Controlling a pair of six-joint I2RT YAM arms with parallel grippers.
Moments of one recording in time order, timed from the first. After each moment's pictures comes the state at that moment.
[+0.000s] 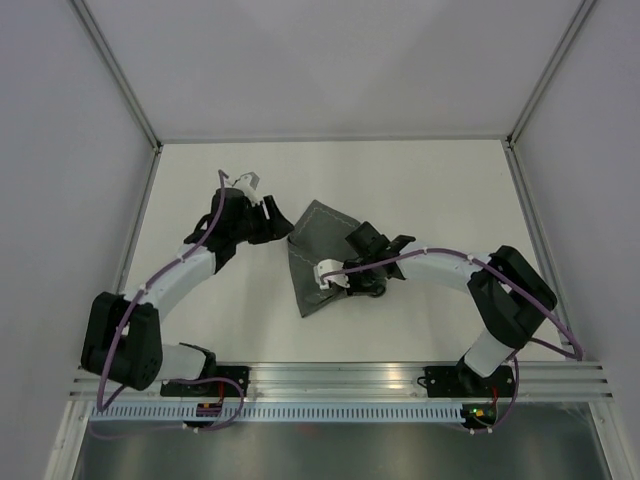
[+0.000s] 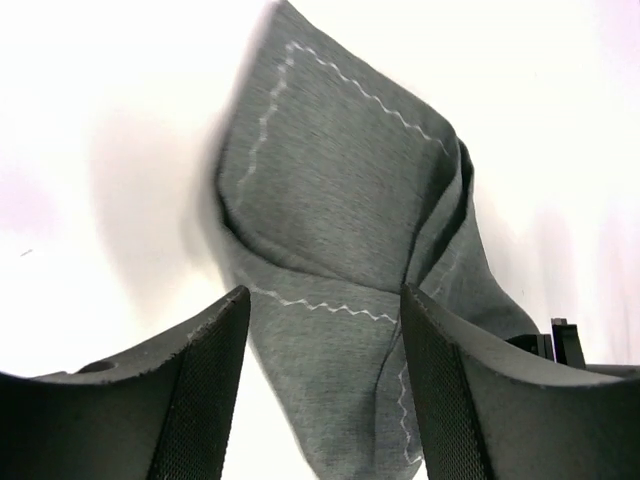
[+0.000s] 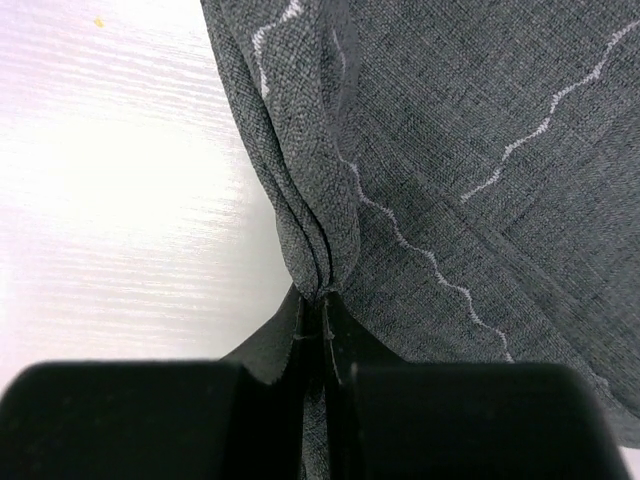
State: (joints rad) left arm -0.32 1.38 0.84 -0.07 0.27 -0.49; right arm 0.76 1.65 0.93 -0.44 -0.39 -0.93
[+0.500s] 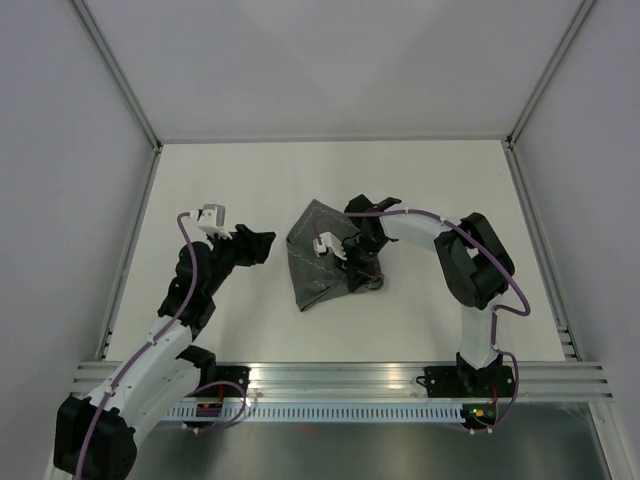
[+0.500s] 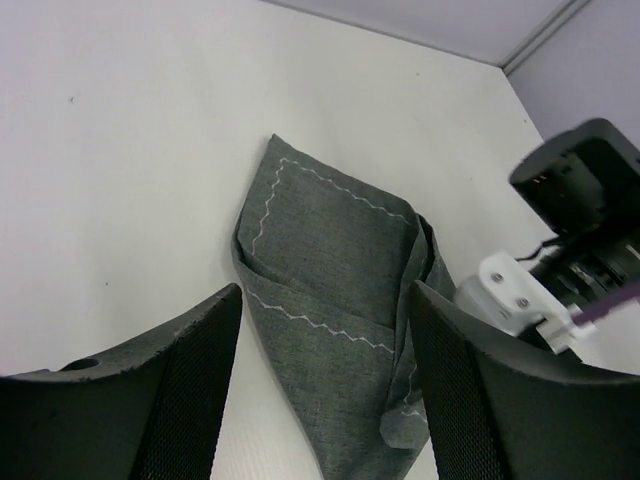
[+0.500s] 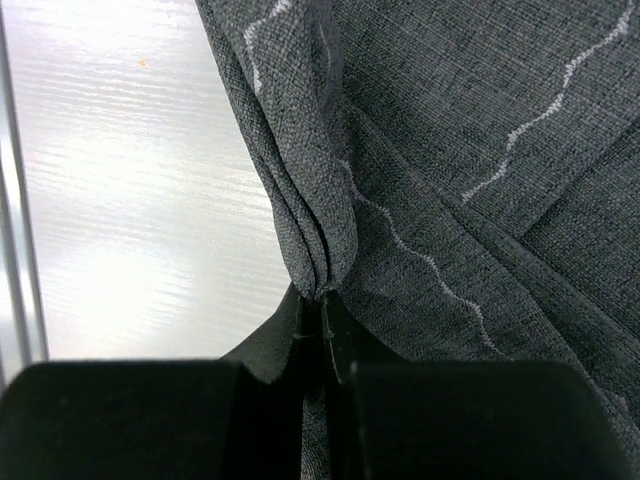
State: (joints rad) left arm -0.32 0.79 0.39 0.25 0.10 -0.47; right arm 0.61 1.94 1.29 -0.83 -0.65 -0.94
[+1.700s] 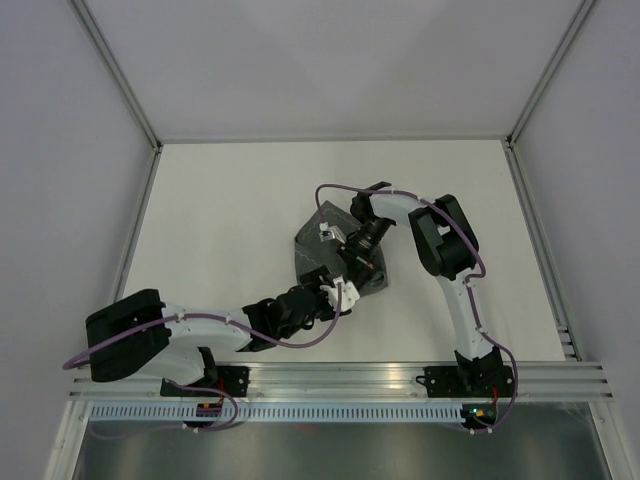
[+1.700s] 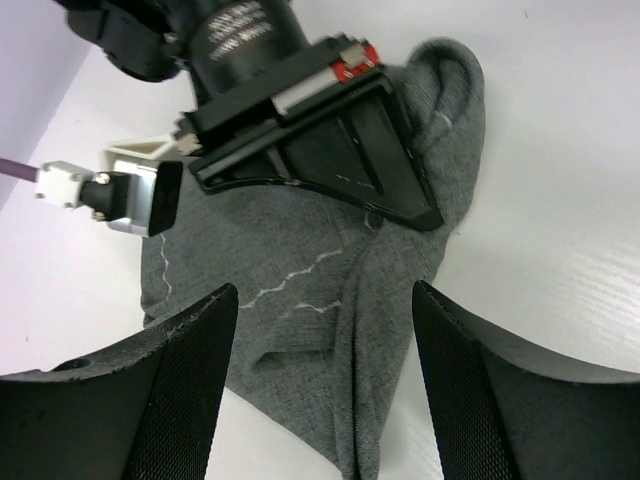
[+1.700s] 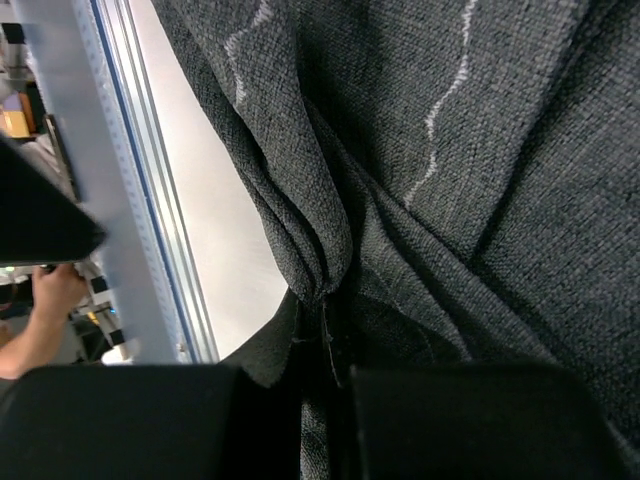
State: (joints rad) left arm -1.16 1.31 0.43 0.56 -0.38 0.38; right arm 0.50 2.34 1.68 -1.30 -0.85 -0.84
